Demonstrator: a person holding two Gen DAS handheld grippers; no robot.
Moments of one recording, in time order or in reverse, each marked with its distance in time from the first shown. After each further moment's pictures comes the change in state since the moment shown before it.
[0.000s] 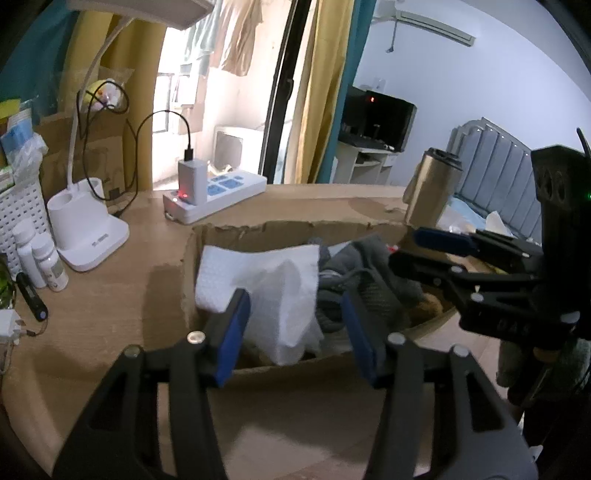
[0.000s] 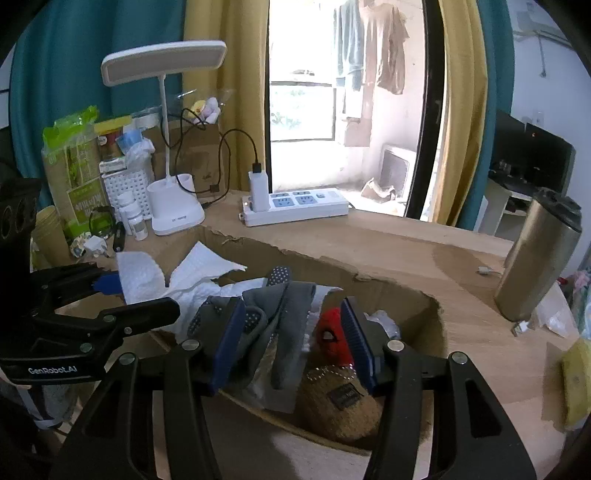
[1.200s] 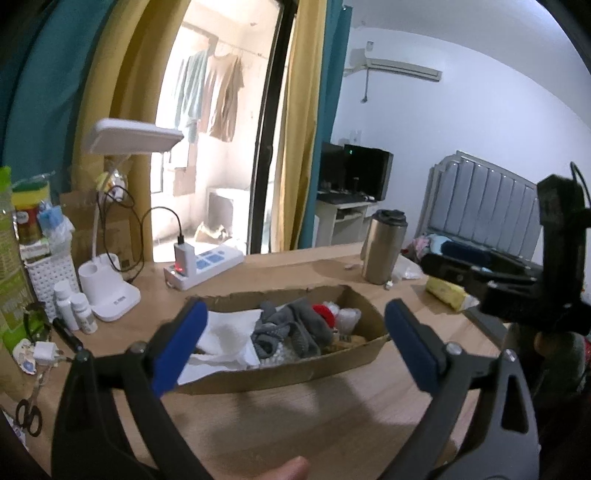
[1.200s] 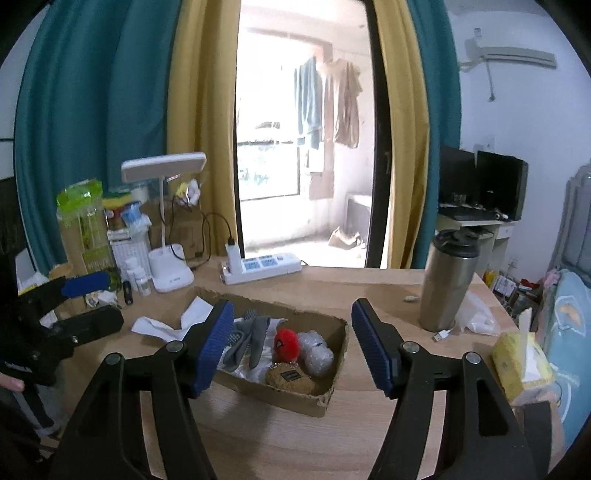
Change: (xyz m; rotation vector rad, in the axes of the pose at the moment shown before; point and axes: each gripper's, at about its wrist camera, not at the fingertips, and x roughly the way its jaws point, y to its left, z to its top) left arm -0.113 -0.065 0.009 0.077 -0.241 0.000; right arm -0.147 -0.017 -0.007 0.080 -0.233 -0.117
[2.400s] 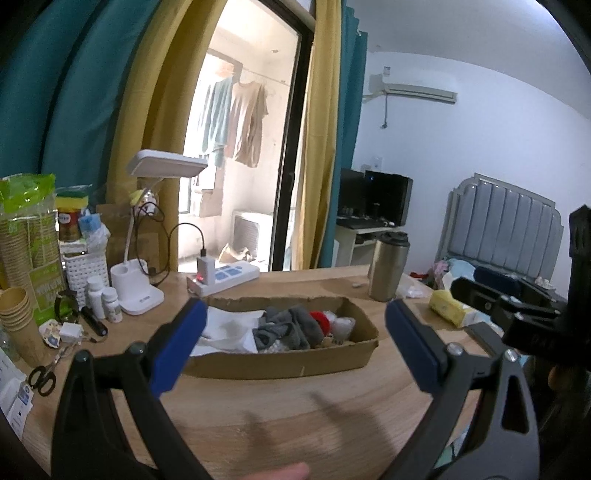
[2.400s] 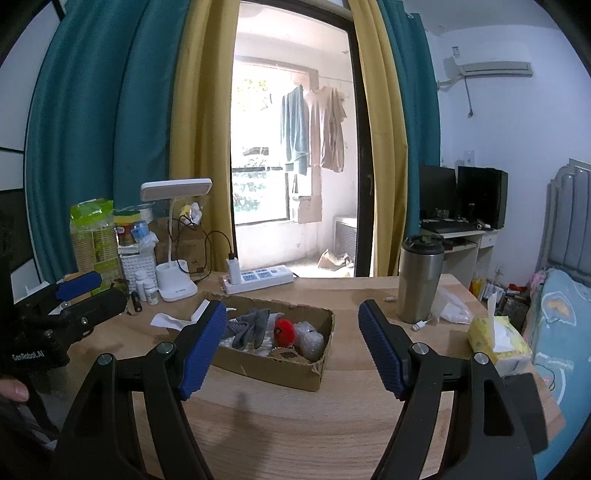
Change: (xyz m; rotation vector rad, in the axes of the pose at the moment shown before) left arm -0.050 -0.031 -0.017 -0.040 -0.107 0.102; right arm -0.070 0.007 -0.031 0.025 -0.101 -0.043
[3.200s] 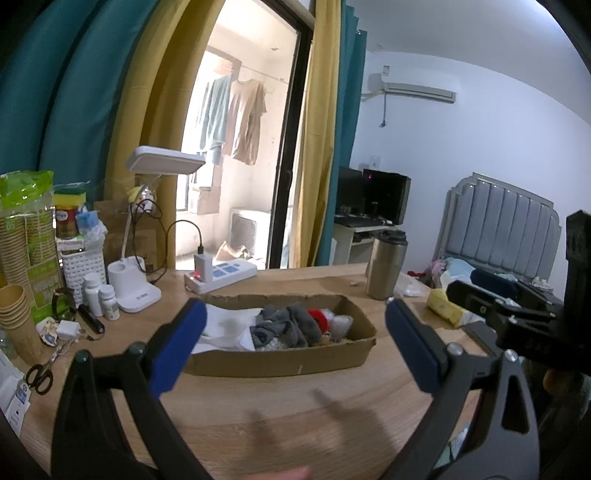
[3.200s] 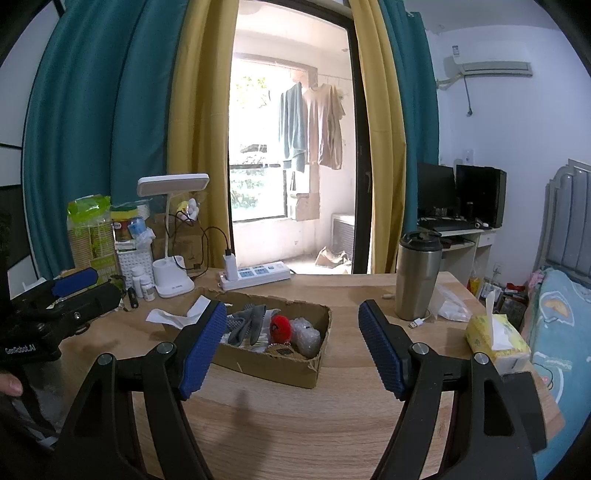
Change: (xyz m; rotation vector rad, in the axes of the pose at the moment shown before) left arm 0.000 -0.002 0.000 -0.002 0.007 -0.005; right arm 0.001 -0.003 -0.003 -0.004 0.012 -0.006
